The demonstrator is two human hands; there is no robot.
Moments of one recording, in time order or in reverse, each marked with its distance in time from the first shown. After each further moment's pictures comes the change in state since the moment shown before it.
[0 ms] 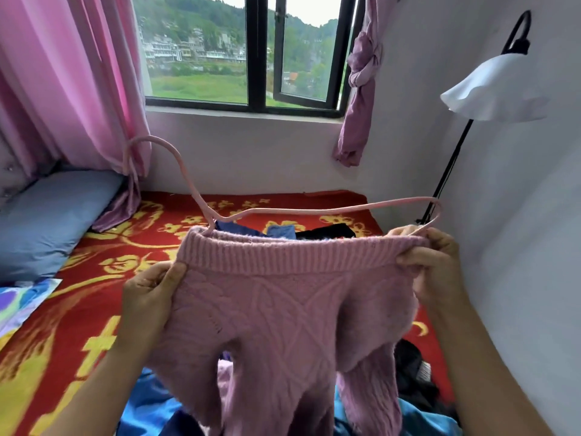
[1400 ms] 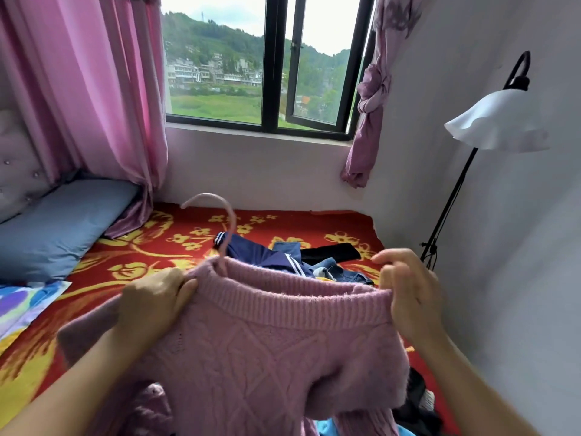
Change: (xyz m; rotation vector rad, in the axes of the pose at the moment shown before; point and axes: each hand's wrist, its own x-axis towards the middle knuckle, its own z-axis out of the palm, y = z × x) left_hand 0.009 -0.006 -0.021 0.944 0.002 0.852; right_hand -0.028 -0.004 0.033 -0.486 -0.040 -0.490
